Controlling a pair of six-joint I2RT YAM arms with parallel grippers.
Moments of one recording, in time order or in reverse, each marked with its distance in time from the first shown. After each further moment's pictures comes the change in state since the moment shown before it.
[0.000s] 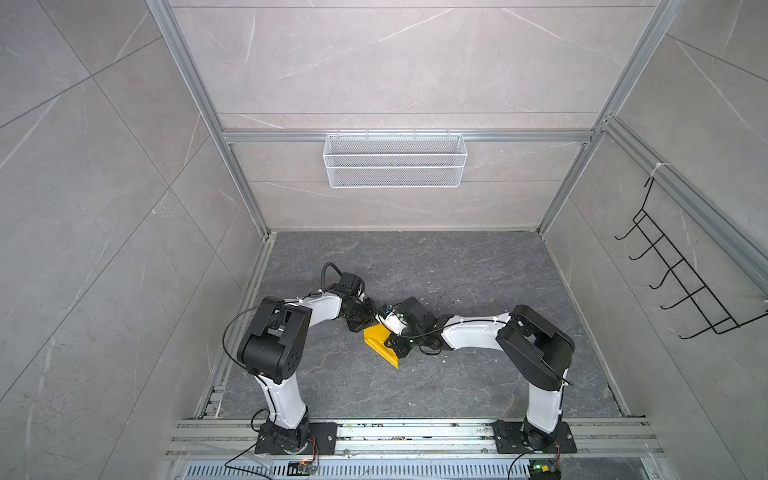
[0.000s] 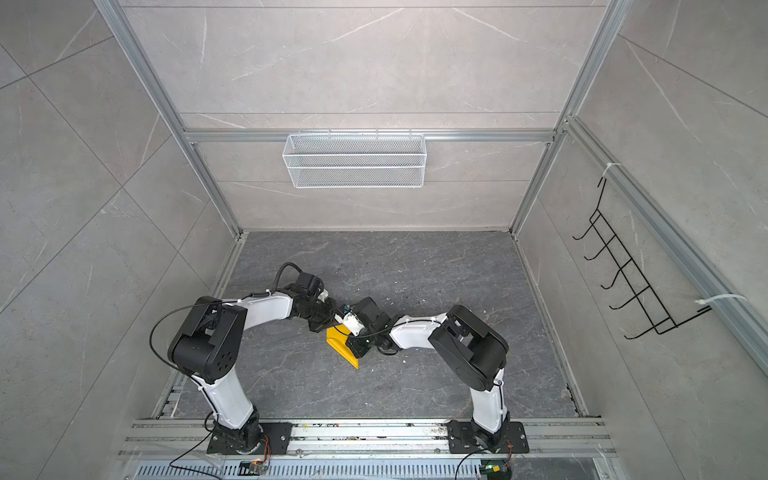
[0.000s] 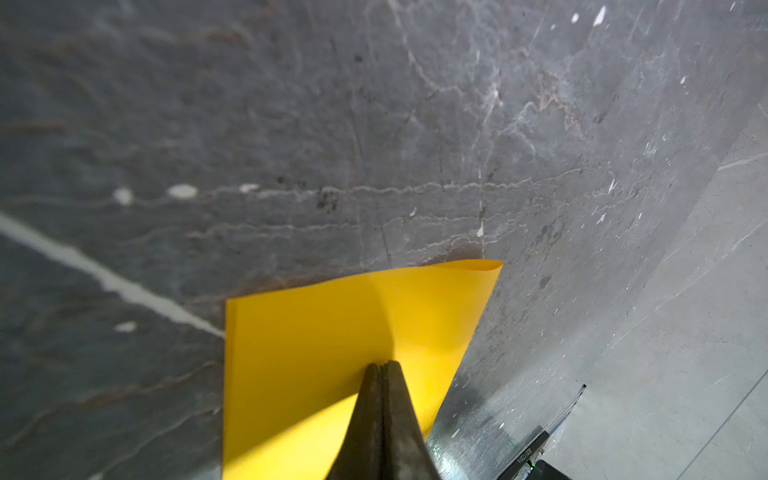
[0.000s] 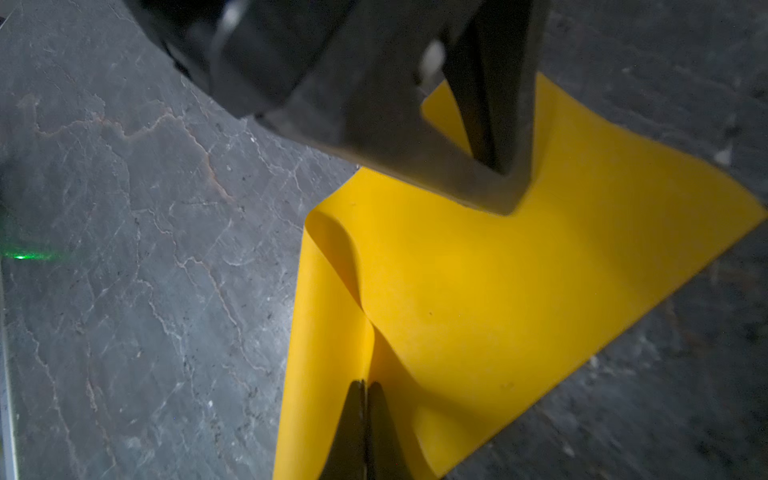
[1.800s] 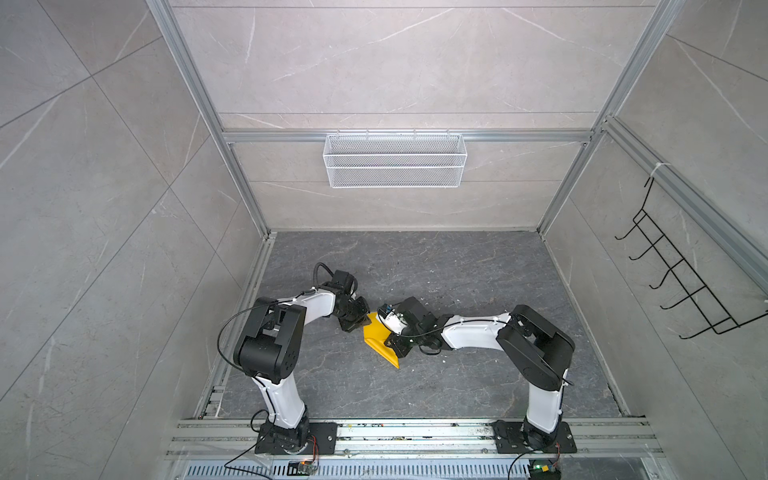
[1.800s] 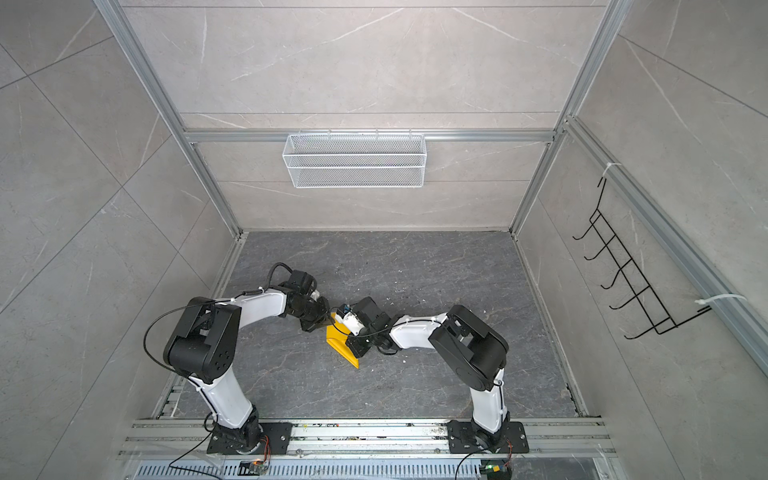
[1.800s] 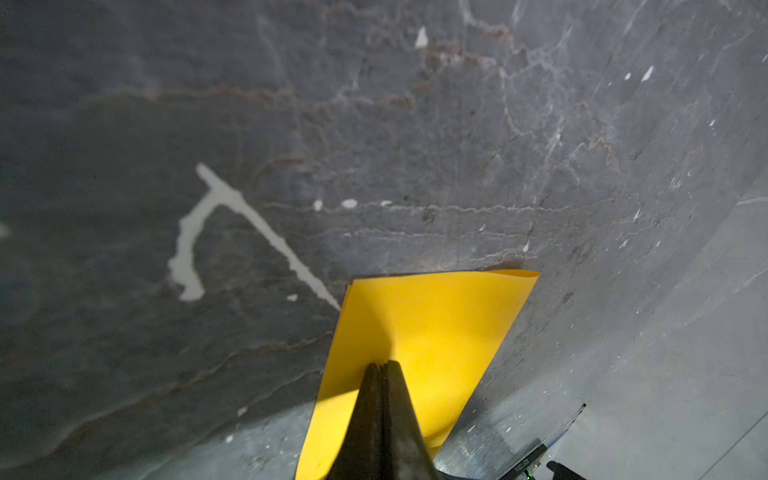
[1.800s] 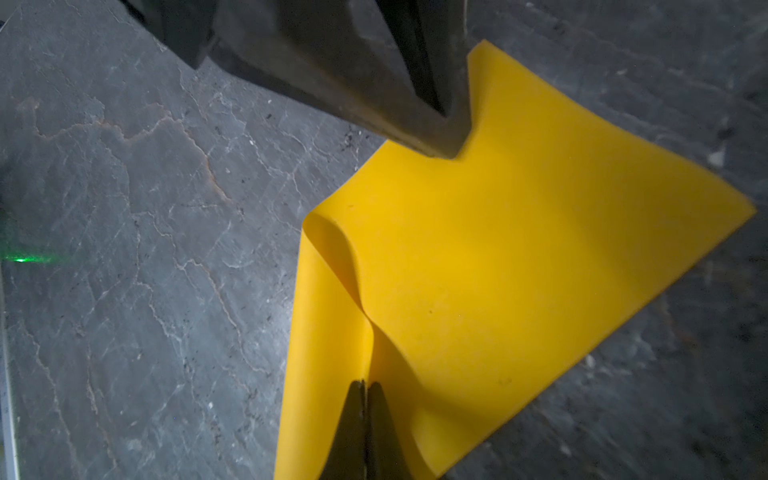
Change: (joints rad) left arm 0.064 -0.013 0.021 -0.103 -0.017 0.015; right arm 0.000 -0.005 0.002 -0.001 0.004 0.005
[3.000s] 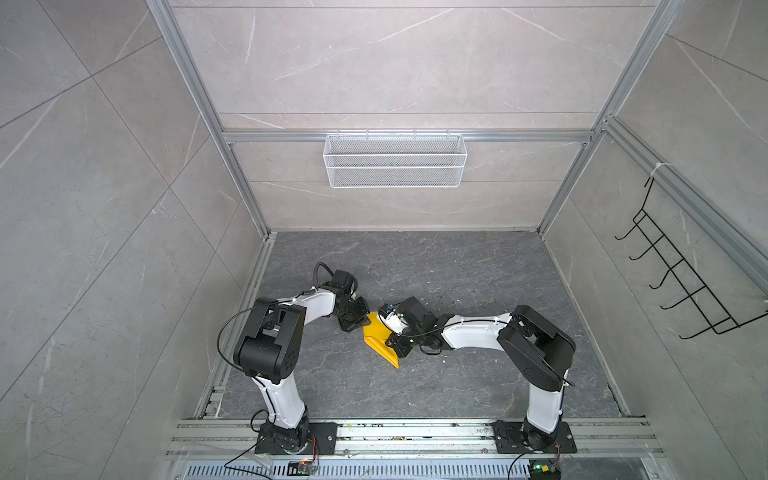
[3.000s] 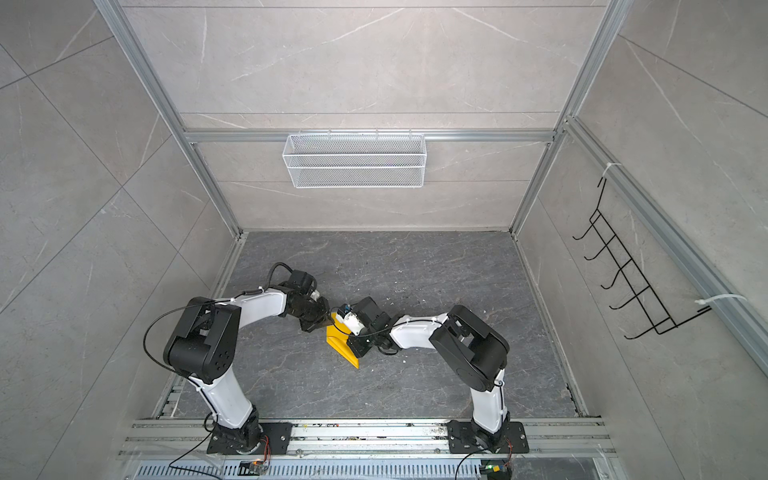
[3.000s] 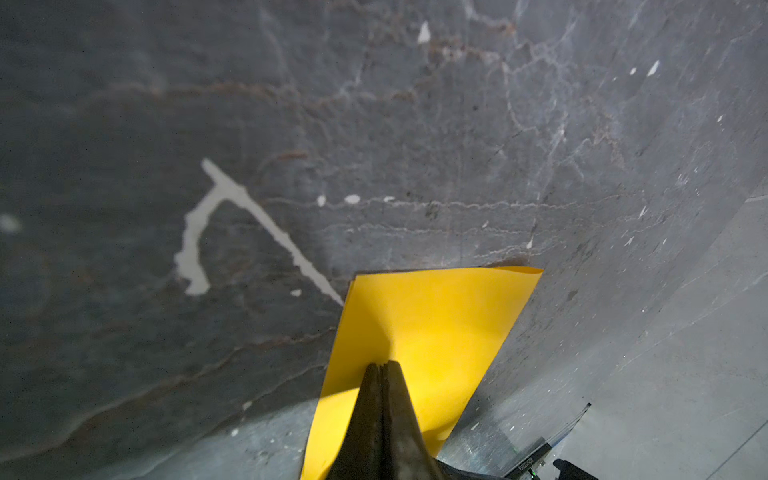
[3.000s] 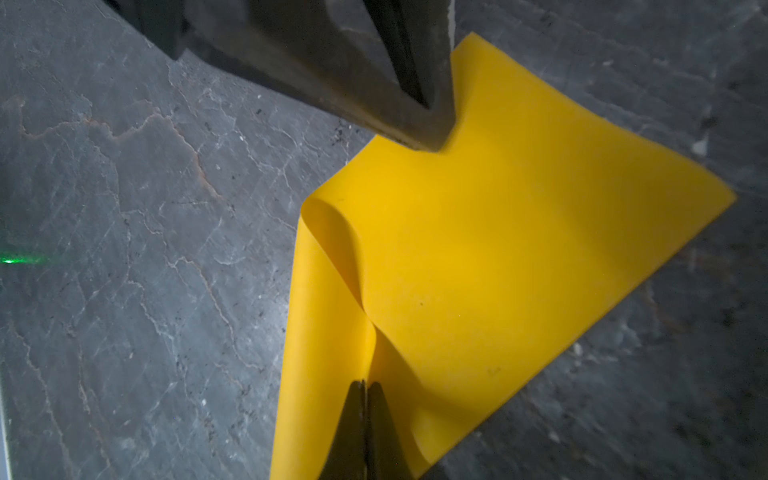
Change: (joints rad) left arm 0.000 -0.010 0.006 -0.022 -0.005 0.006; right arm -0.001 -0.002 0.000 -0.016 0.011 0.003
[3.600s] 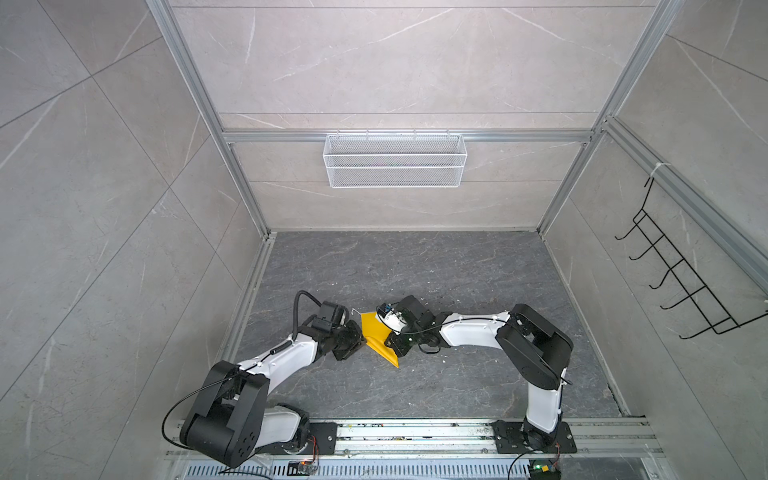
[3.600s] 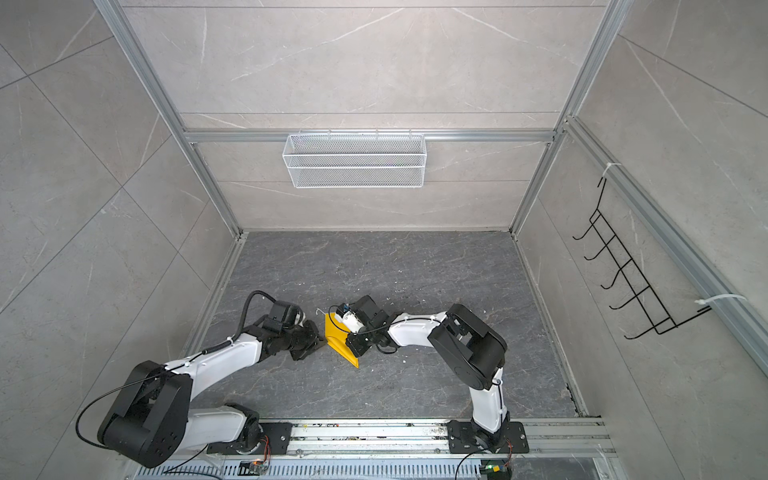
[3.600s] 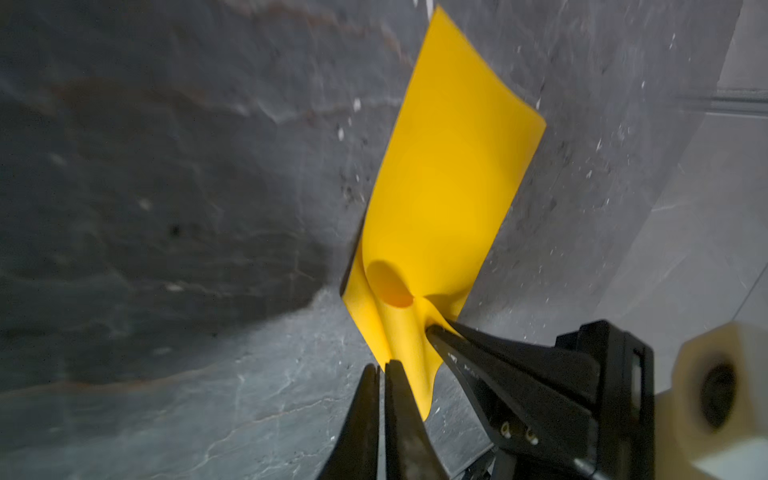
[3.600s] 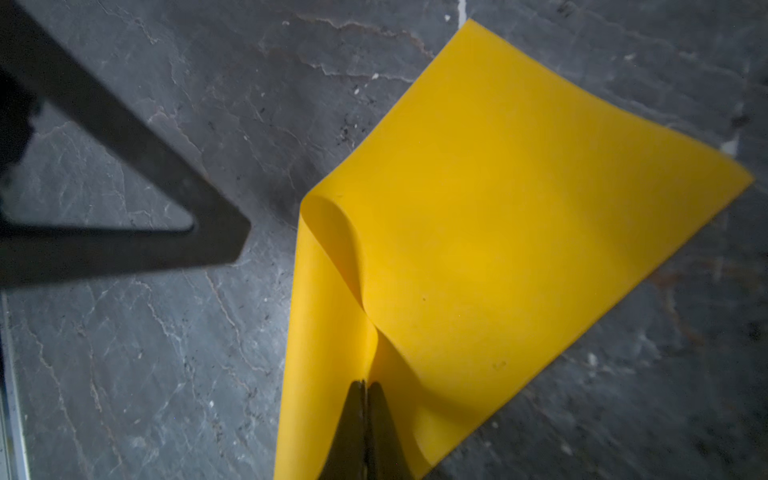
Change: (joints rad) left arm -0.115 -0.488 -0.482 0.249 -0.053 -0.299; right arm -0.002 0.019 0.042 -0.053 -0.023 0.000
